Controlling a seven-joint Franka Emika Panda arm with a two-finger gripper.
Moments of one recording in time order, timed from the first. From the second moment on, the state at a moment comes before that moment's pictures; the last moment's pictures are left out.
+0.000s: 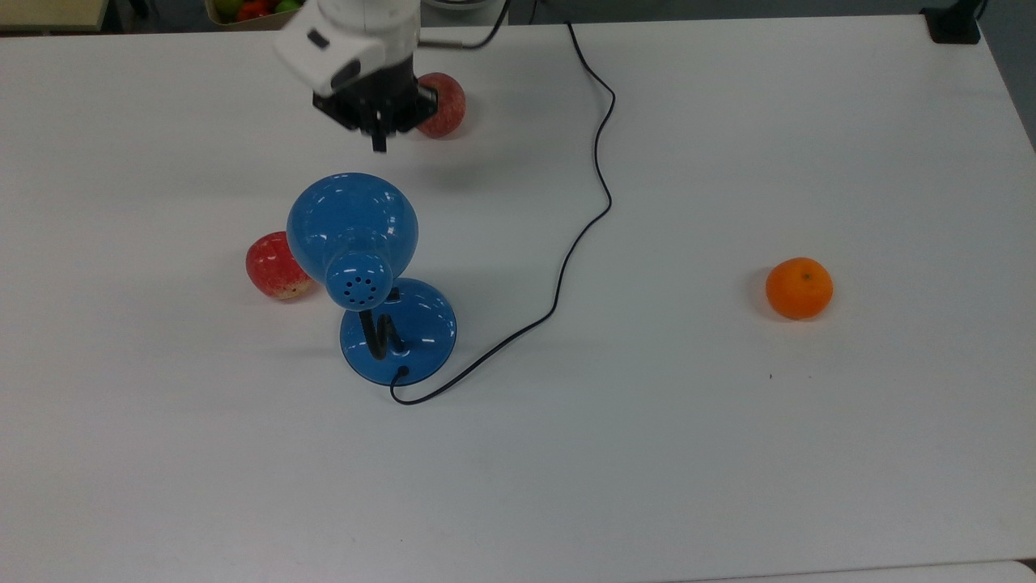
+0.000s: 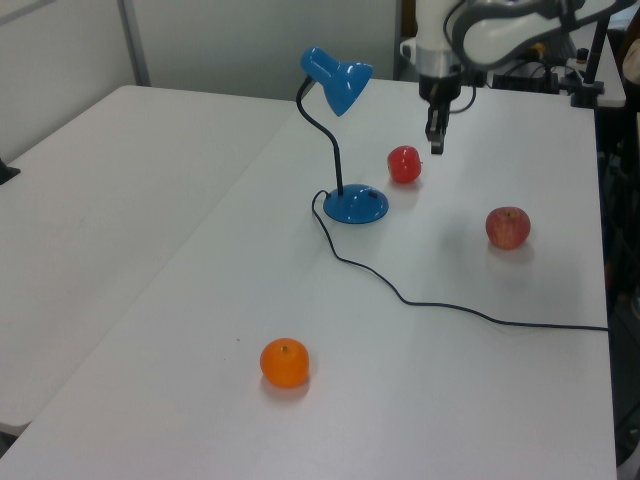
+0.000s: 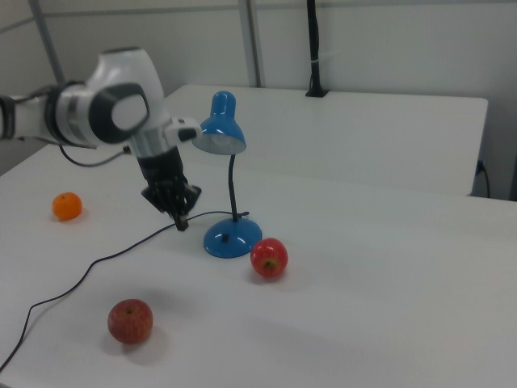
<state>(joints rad) 0.04 0.11 -0.02 -1.85 -0.14 1.94 -0.04</state>
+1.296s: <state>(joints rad) 0.09 -0.03 -0.03 -1.69 -0.13 1.64 -0.04</state>
